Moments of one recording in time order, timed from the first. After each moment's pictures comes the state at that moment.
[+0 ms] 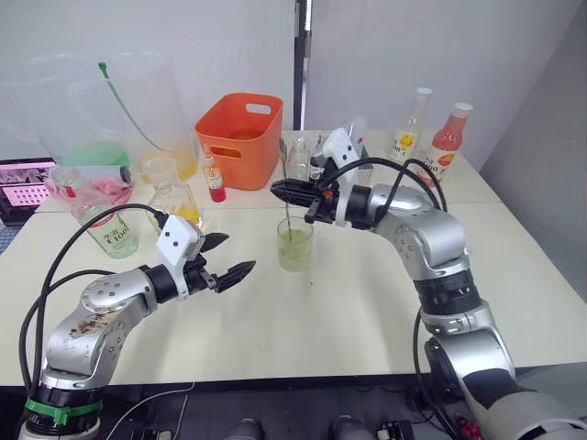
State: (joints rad) left arm -0.26 0.66 0.15 -0.38 -0.51 0.59 -0.71; right arm -0.97 -0.35 0.12 0.02 0.37 0.69 0.85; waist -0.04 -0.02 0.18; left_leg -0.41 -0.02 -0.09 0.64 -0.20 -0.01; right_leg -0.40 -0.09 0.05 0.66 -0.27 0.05
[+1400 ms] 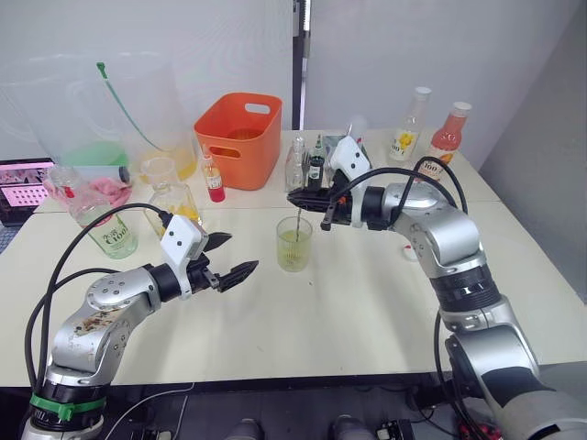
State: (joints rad) left arm -0.27 0.66 0.13 -0.36 -0.51 0.57 -0.72; right arm -0.99 -0.38 0.17 0.13 0.28 0.54 0.87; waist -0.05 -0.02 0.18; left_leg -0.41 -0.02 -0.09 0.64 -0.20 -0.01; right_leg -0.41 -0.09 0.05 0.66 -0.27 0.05
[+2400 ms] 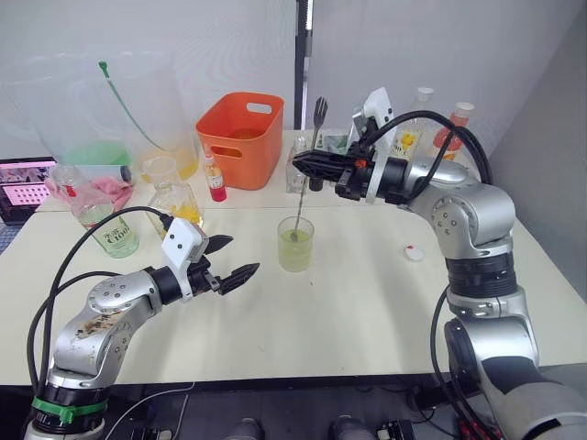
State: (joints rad) left arm -0.26 0.64 0.14 -0.36 -0.51 0.57 -0.72; right arm -1.08 -0.39 -0.01 0.03 0.50 0.81 0.82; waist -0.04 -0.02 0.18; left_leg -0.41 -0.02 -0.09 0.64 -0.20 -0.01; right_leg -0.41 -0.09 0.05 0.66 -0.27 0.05
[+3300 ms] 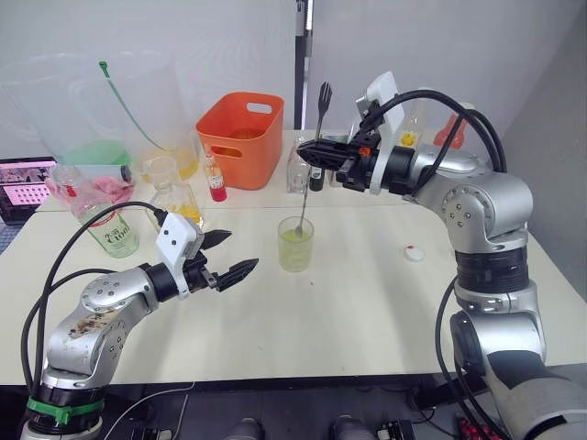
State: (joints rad) left arm -0.28 0.65 0.16 -0.38 -0.54 0.57 -0.72; right arm -1.09 -0.43 0.01 -0.03 0.49 0.86 0.70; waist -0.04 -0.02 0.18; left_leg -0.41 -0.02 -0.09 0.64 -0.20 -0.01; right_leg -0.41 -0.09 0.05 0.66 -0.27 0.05
